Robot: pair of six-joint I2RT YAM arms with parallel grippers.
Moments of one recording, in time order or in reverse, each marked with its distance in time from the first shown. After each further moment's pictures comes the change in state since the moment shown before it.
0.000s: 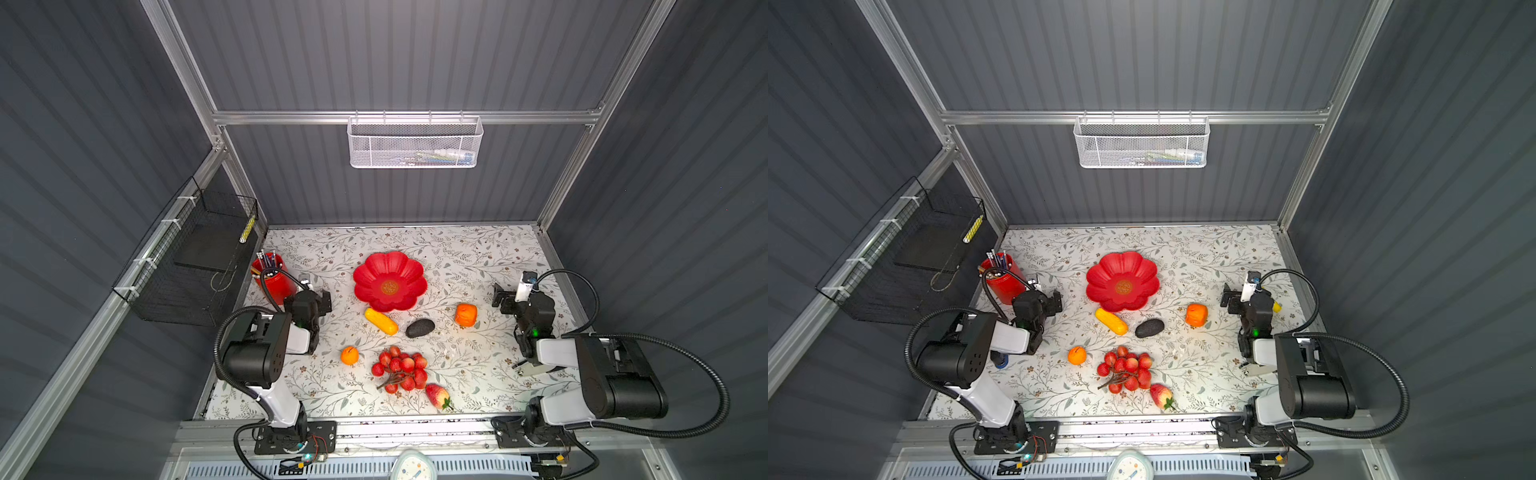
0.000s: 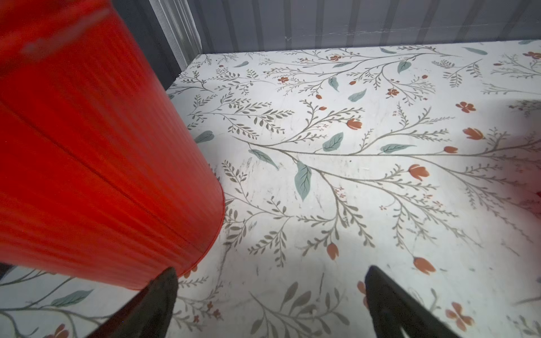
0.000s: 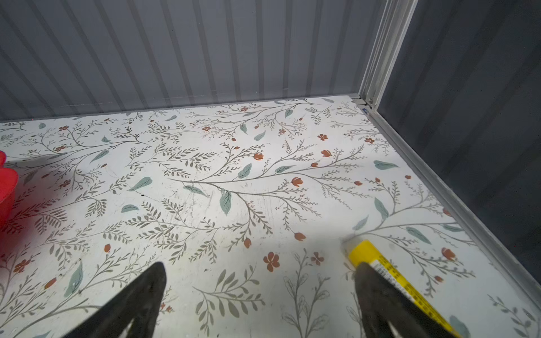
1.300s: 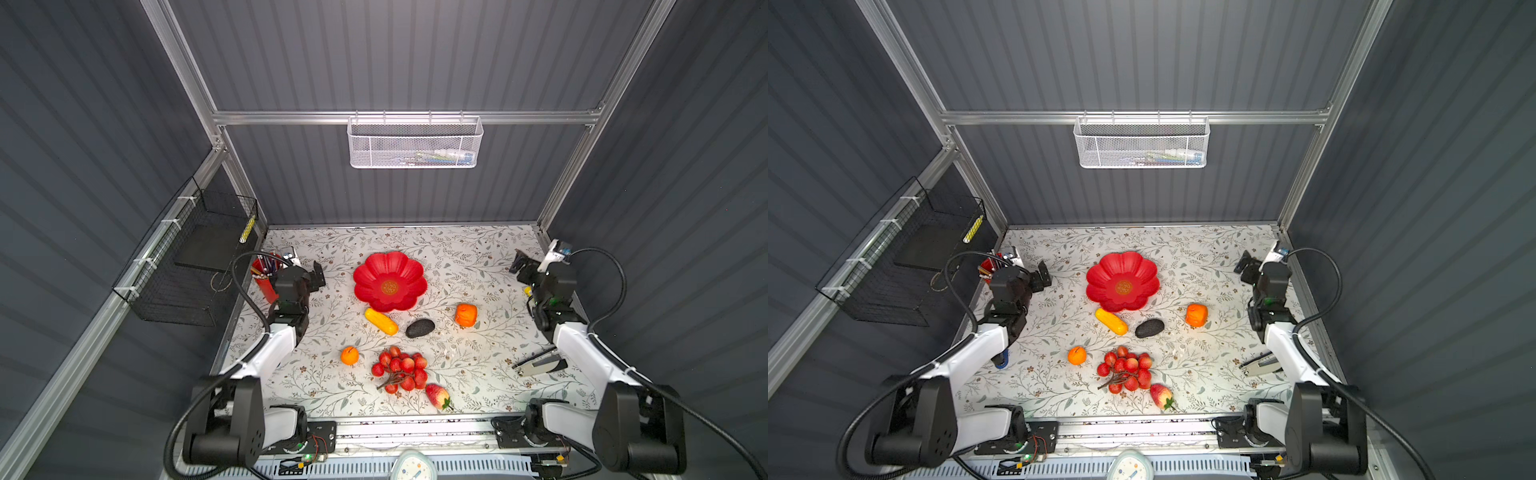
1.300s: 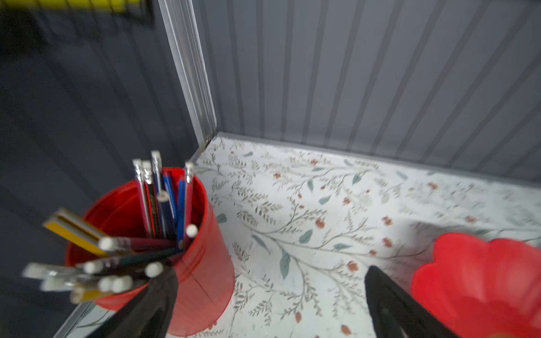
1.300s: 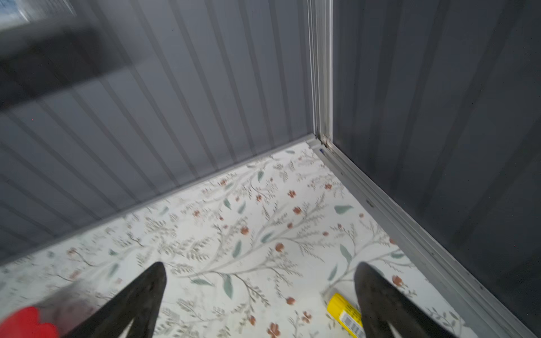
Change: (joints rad) left arm 0.000 -0.522 0.231 -0.565 0.040 -0.107; right arm -0.023 -0.311 0.407 -0.627 0.149 0.283
